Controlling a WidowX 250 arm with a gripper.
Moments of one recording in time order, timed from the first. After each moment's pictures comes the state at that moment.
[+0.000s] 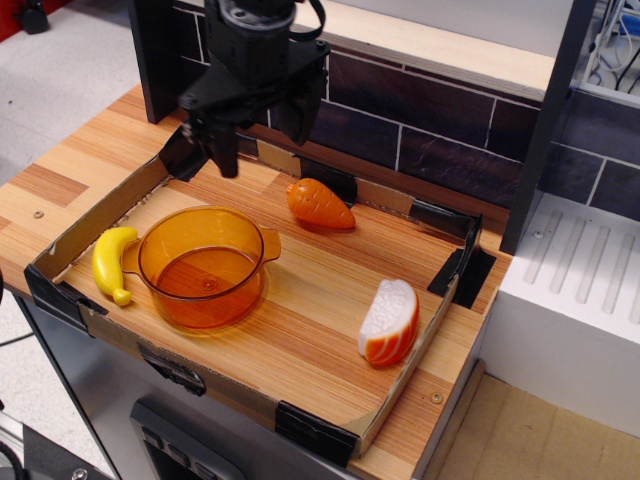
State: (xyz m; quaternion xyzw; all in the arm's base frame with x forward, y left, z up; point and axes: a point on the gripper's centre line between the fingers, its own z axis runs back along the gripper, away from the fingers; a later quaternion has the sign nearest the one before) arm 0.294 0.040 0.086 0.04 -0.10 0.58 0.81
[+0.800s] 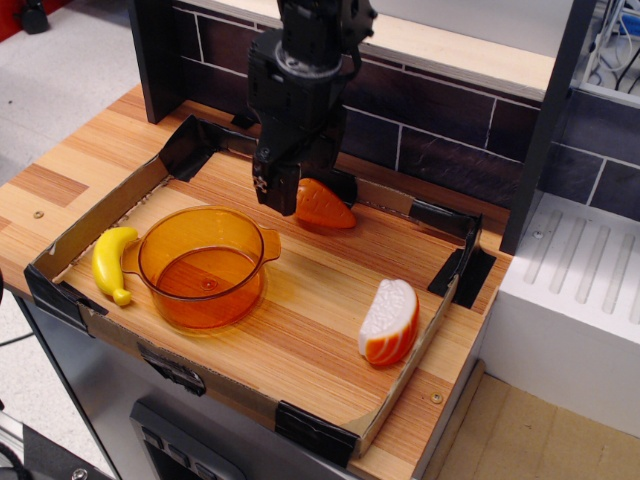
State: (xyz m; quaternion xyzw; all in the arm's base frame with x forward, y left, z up) arm 0.317 0.029 0.041 0.04 -0.09 0.70 0.71
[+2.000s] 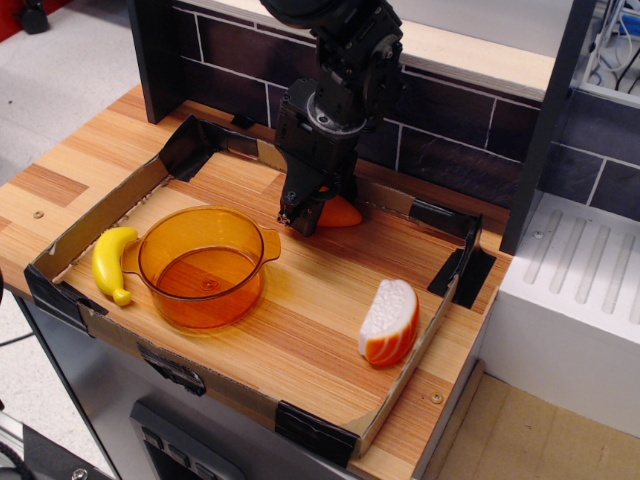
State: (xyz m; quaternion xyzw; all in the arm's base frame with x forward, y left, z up) arm 0.329 0.022 0.005 0.05 -0.13 0.69 0.71
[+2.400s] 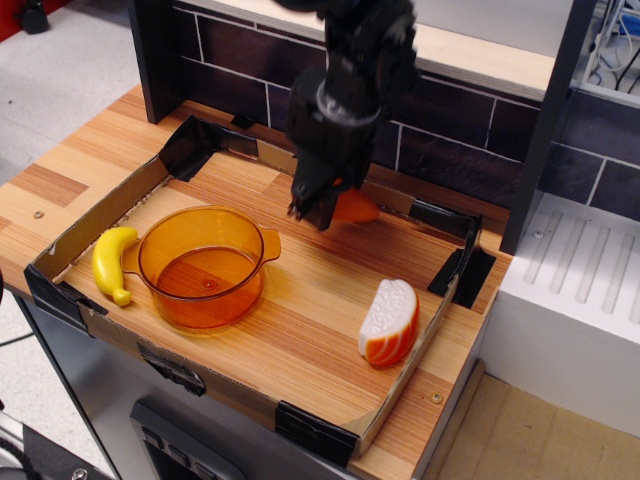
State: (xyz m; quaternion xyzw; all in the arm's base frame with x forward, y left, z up) arm 0.323 0.004 0.039 0.01 -0.14 0.68 0.72
